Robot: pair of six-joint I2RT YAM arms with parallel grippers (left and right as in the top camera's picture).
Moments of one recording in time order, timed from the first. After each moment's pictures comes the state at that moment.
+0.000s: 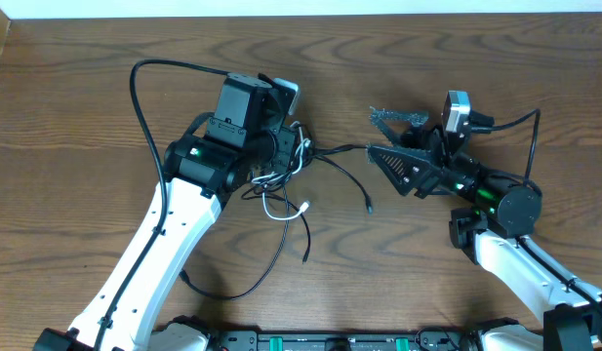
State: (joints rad) left arm -0.40 1.40 1.28 -0.78 0.13 -0.04; right arm 0.24 1.38 0.53 1.53 -0.90 1.12
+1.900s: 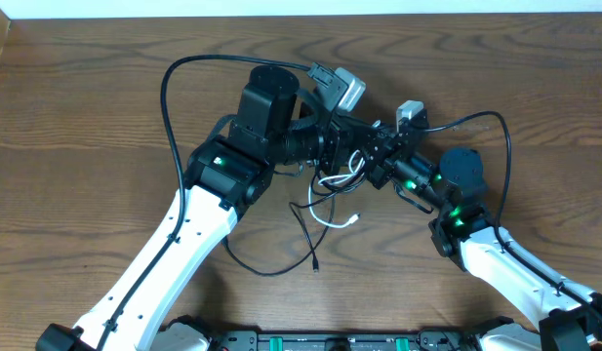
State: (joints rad) left arm -0.53 1.40 1.28 -0.39 0.64 -0.17; right arm 0.38 1.38 0.53 0.80 -0.49 0.46
